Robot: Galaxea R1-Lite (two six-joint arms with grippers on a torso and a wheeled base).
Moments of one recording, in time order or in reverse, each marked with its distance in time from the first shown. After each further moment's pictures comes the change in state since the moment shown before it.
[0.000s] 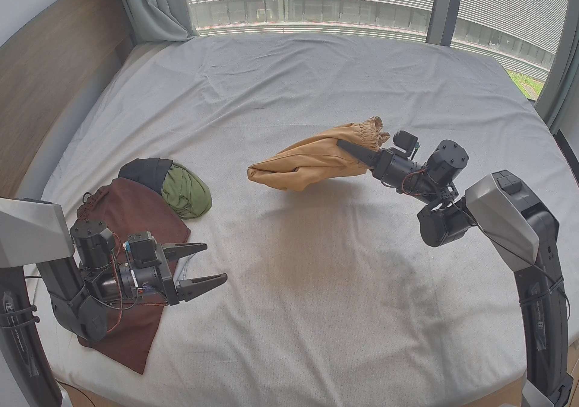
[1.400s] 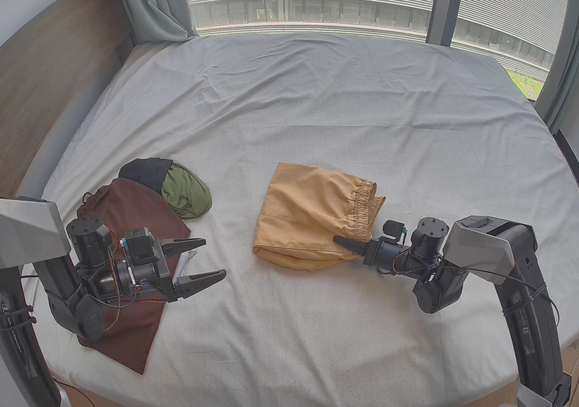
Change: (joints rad) left arm 0.000 -0.027 0.000 0.000 0.000 -0.004; right arm 0.023 0.145 0.438 -0.117 -0.097 -0.119
